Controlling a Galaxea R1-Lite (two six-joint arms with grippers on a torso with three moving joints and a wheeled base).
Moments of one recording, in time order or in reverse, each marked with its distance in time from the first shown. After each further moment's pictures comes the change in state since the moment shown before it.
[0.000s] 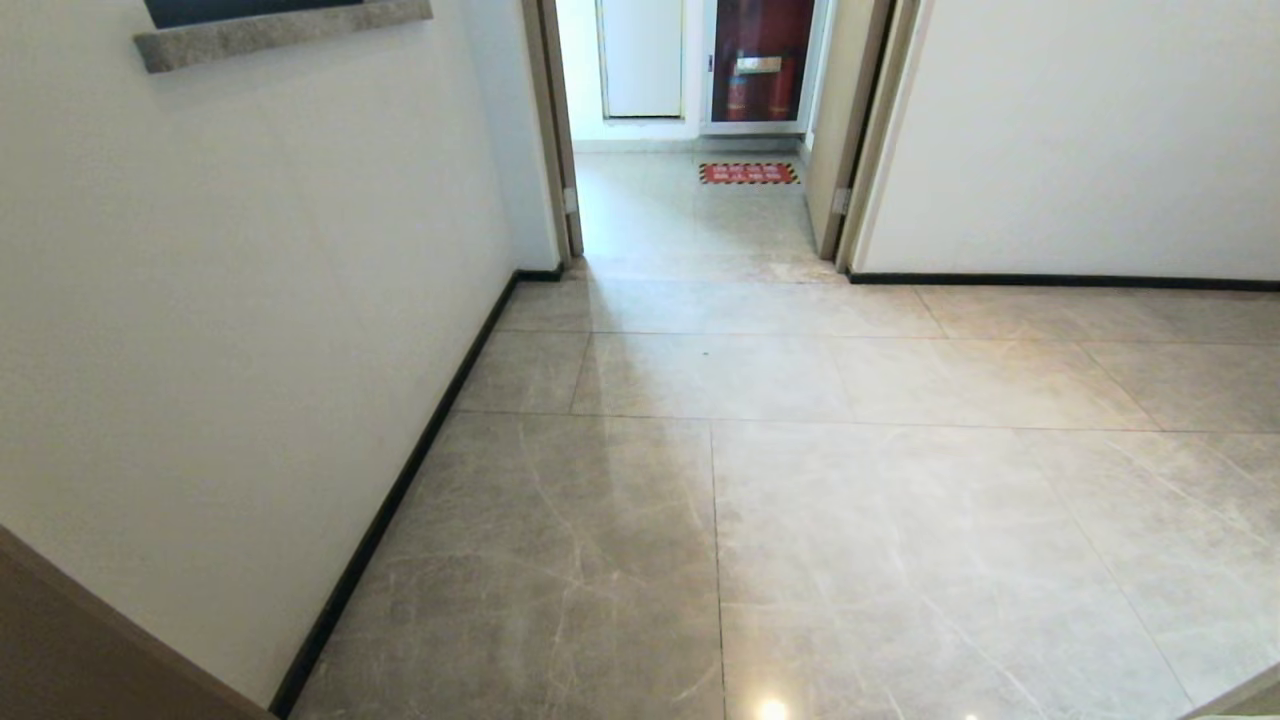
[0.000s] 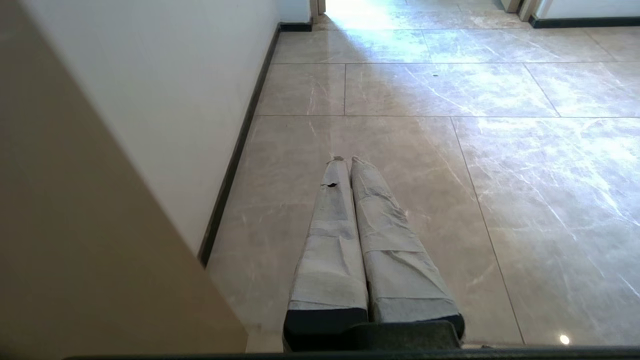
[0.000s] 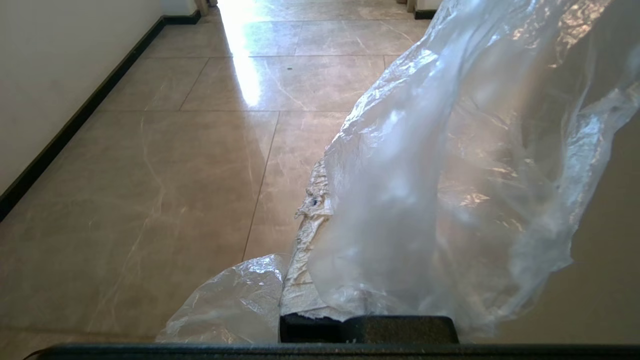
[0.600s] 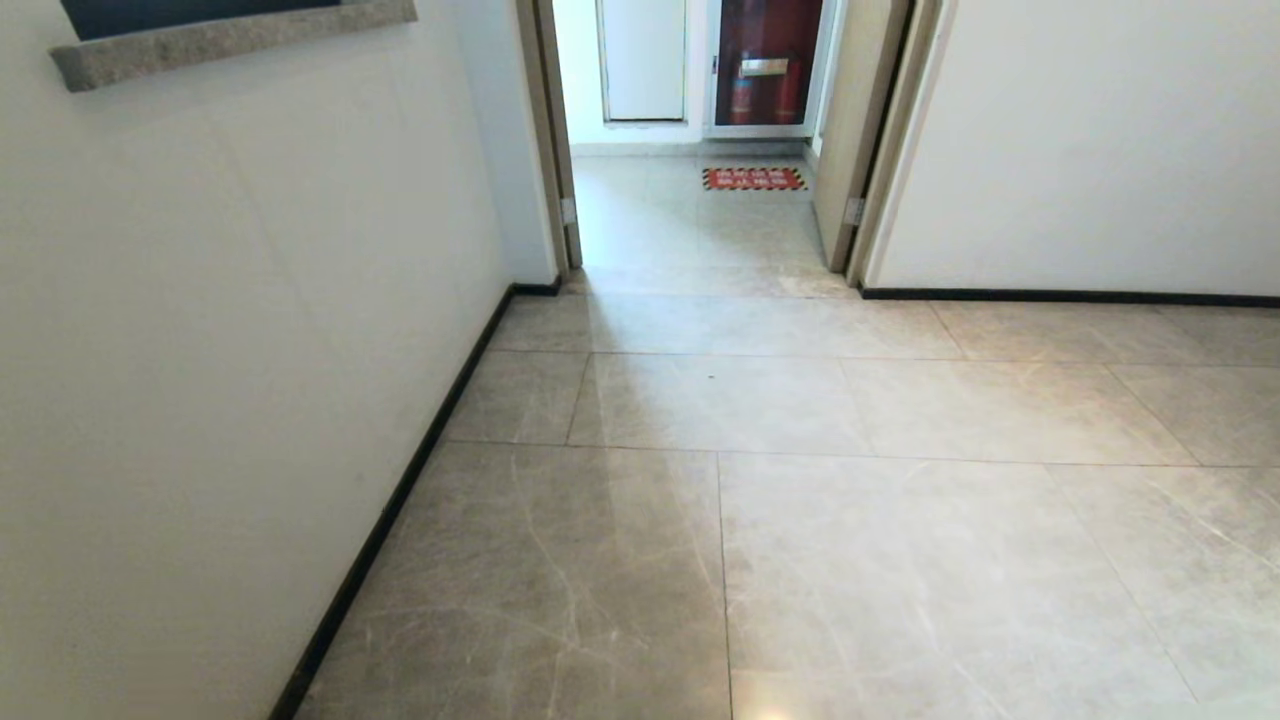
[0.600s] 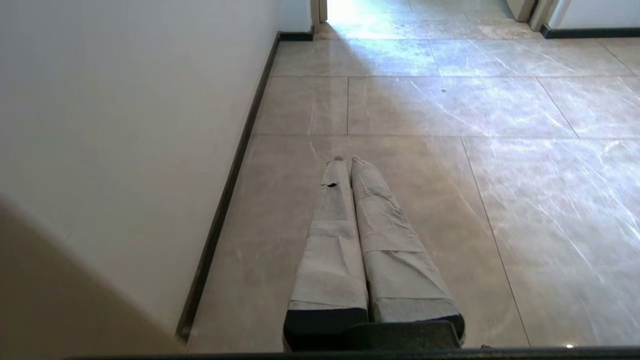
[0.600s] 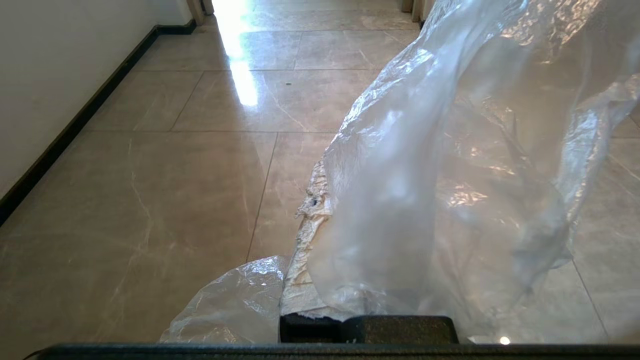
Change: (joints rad) left arm 0.000 0.000 0.000 0.001 0.000 -0.002; right arm 0.000 0.000 0.000 0.000 0.000 0.000
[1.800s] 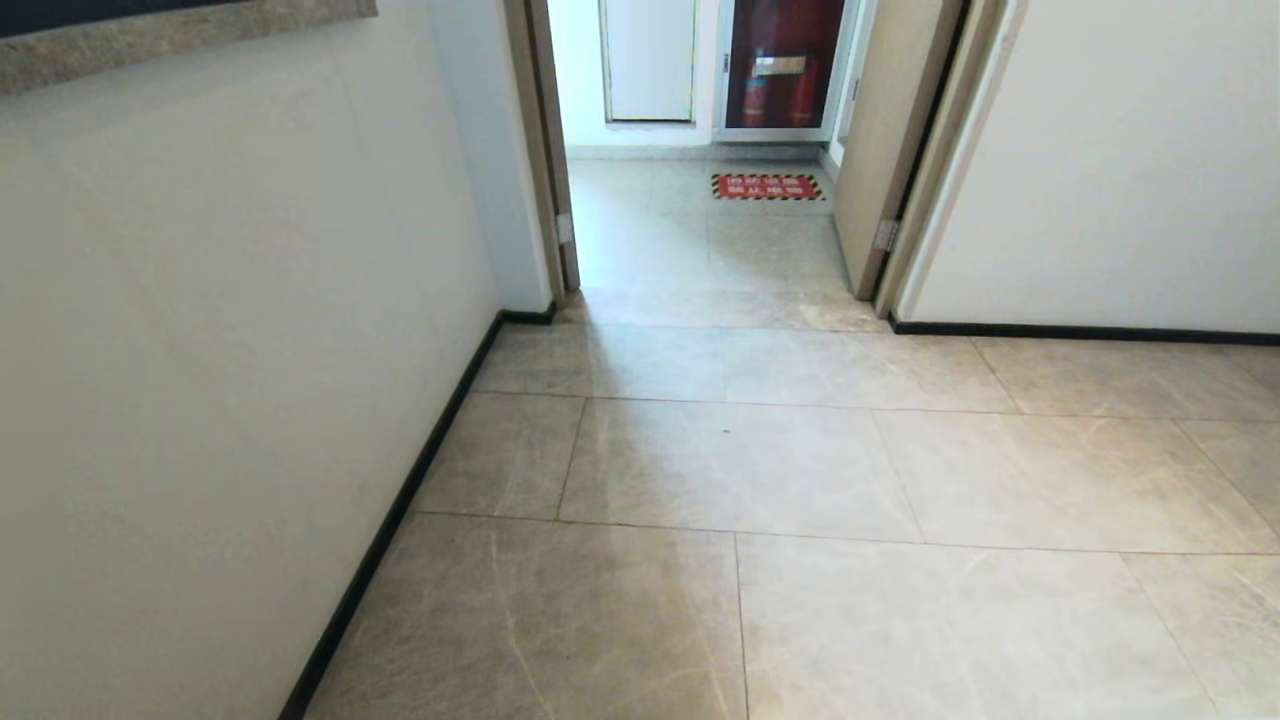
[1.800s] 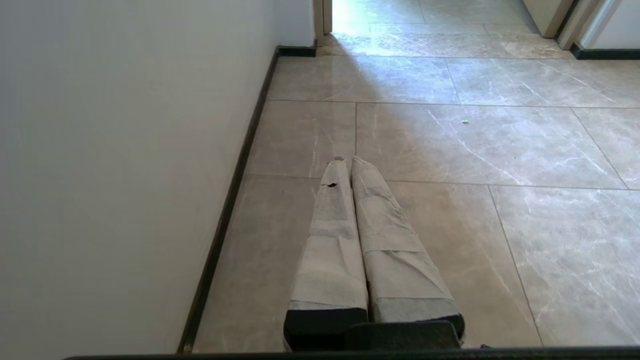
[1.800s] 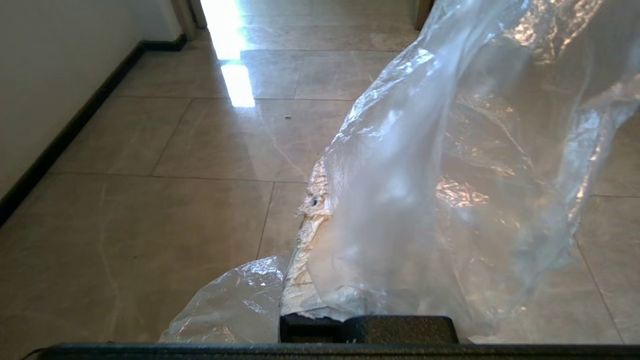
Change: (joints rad) left arm 0.000 0.000 0.000 -0.002 0.000 0.000; right arm 0.000 0.000 0.000 0.000 0.000 0.000
